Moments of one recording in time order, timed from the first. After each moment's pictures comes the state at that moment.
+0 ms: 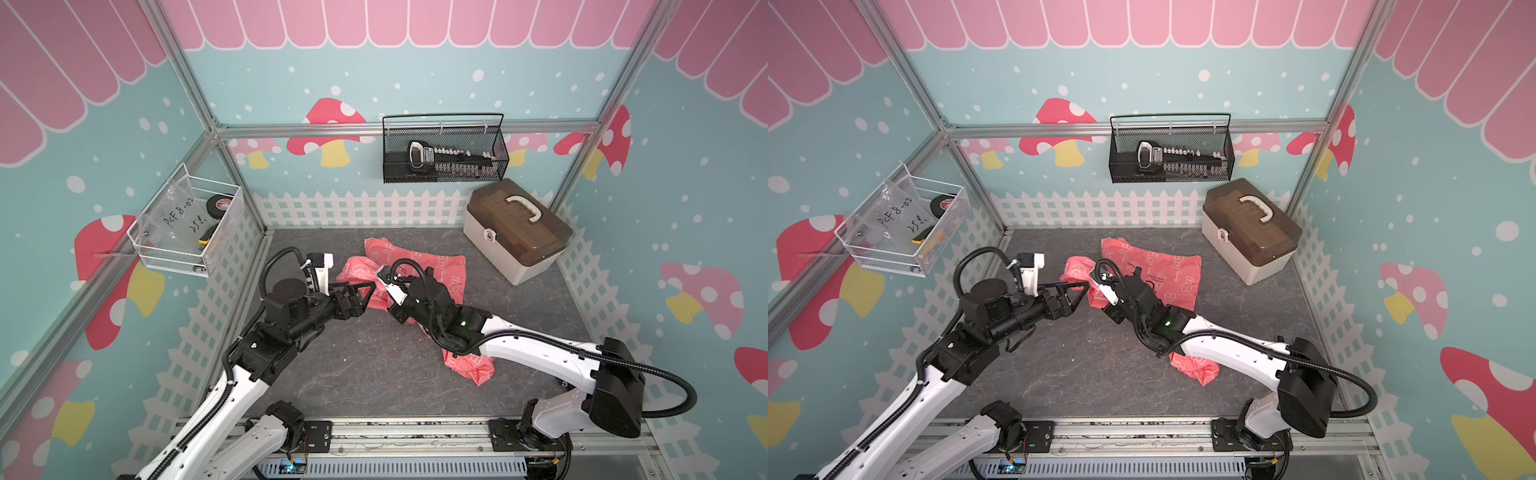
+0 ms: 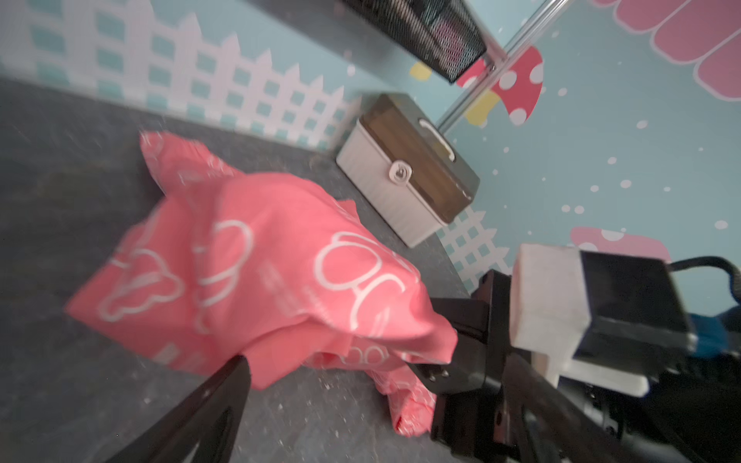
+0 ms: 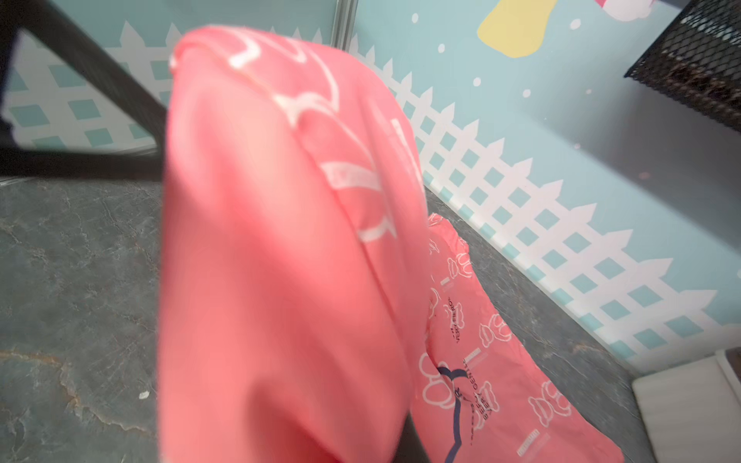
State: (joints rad) left arm -0.46 0.77 0.85 -0.30 0.21 -0.56; right arm 1.00 1.43 1.11 -0.05 0.29 -0.20
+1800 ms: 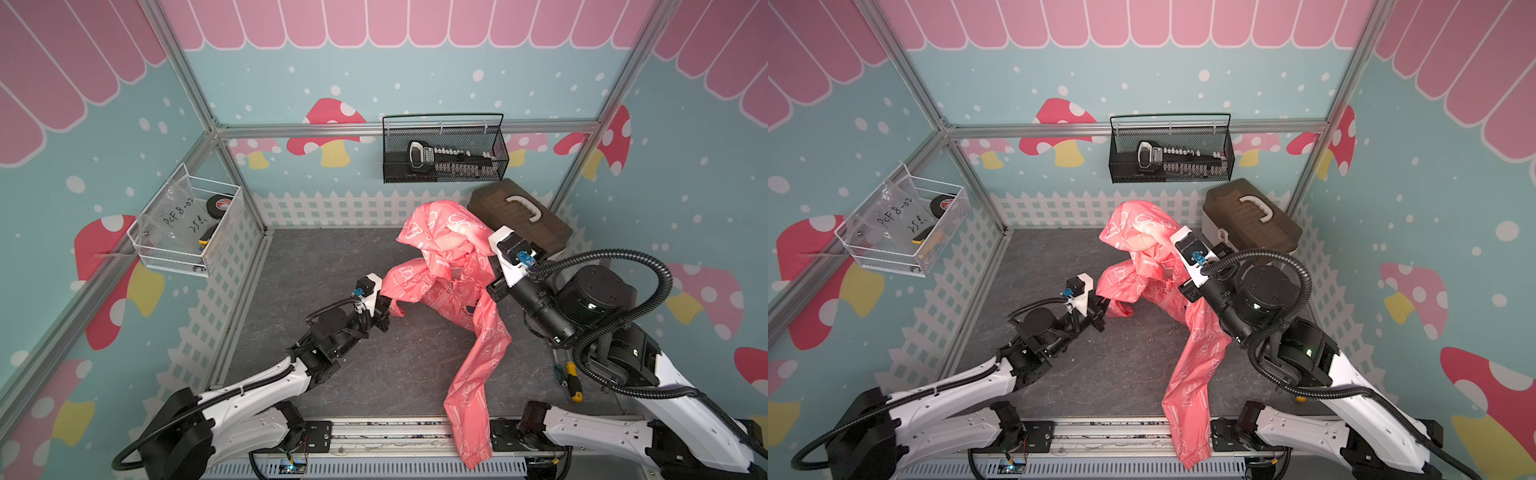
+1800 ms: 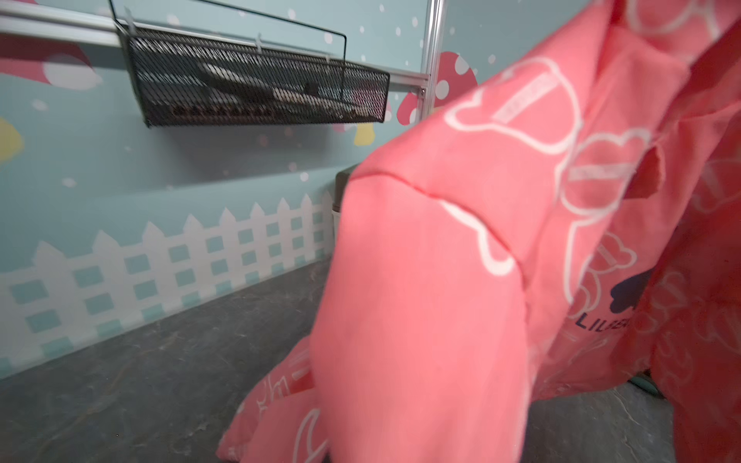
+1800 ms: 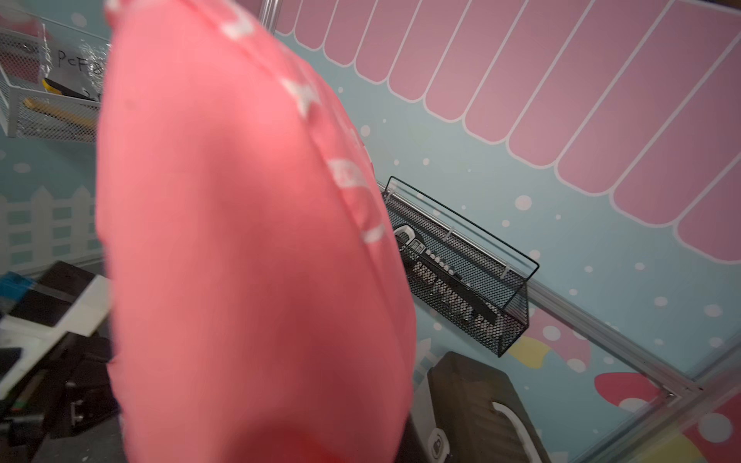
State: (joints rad) left arm -0.78 1.01 0.52 0.57 -0.07 -0.03; right arm 0.99 0.90 1.39 -0.38 0.48 -0.52
